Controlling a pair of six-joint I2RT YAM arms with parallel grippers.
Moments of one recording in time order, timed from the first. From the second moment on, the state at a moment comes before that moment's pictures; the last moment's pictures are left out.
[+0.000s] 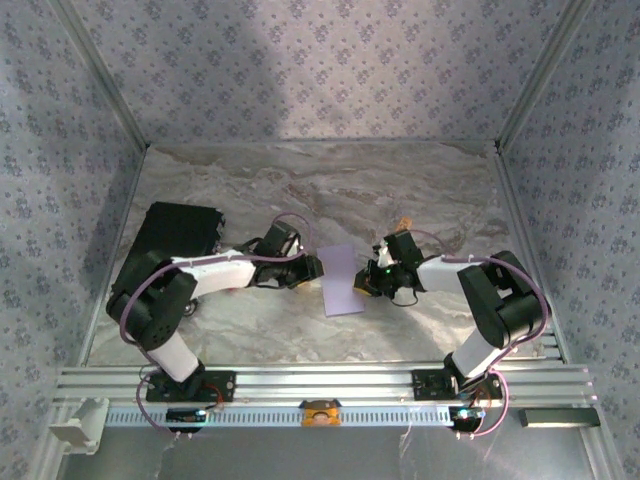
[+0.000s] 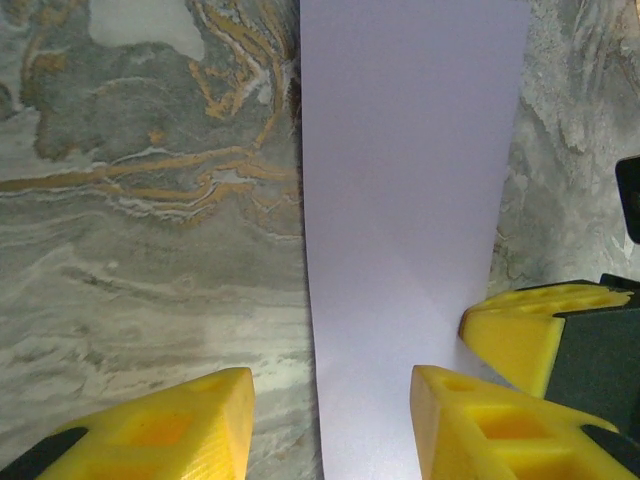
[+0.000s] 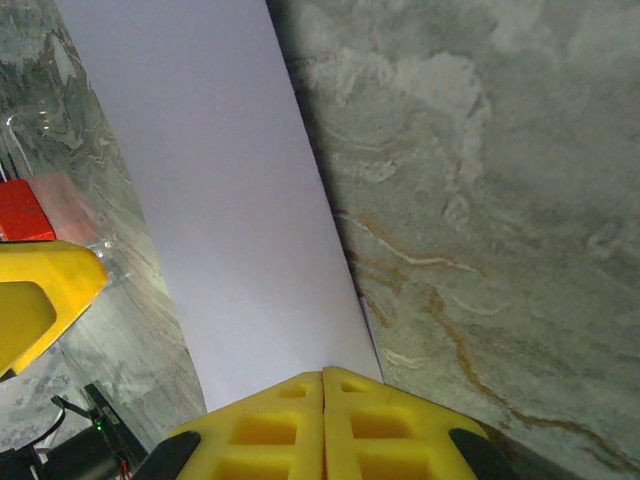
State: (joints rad) left arm -0.70 1.65 0.82 -0.09 0.34 -0.95; right arm 0.43 1.61 0.60 -0.01 -0.60 0.80
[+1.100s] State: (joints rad) left arm -0.73 1.75 0.83 0.05 0.40 -1.02; right arm 0.42 1.61 0.58 0.01 -0.61 0.82
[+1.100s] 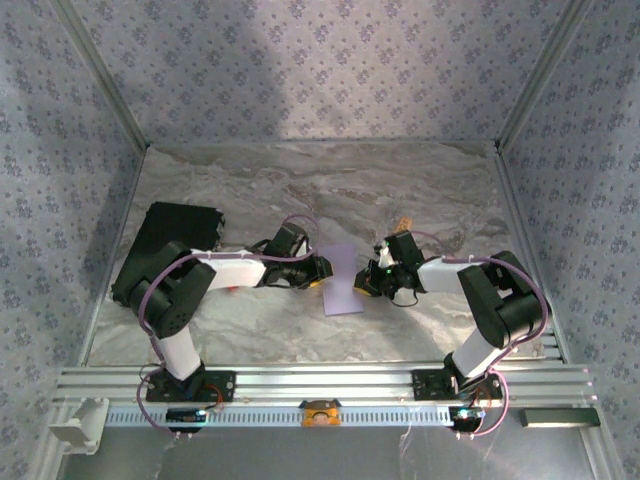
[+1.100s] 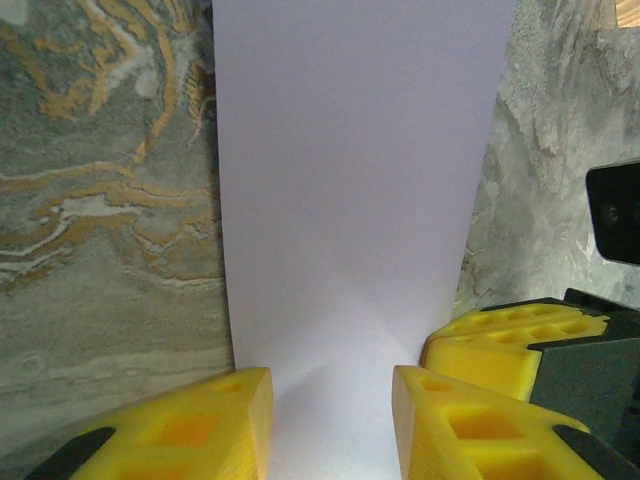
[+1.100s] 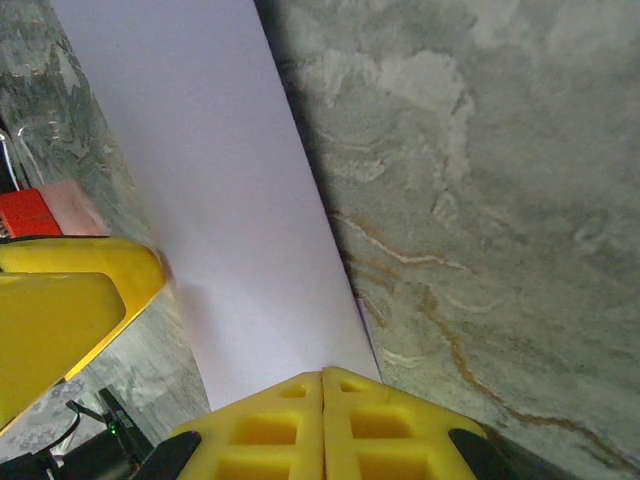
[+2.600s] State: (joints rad) left arm -0.72 1.76 0.84 0.01 0.40 -1.03; right arm 0.41 1.61 0.56 0.06 -0.63 0.84
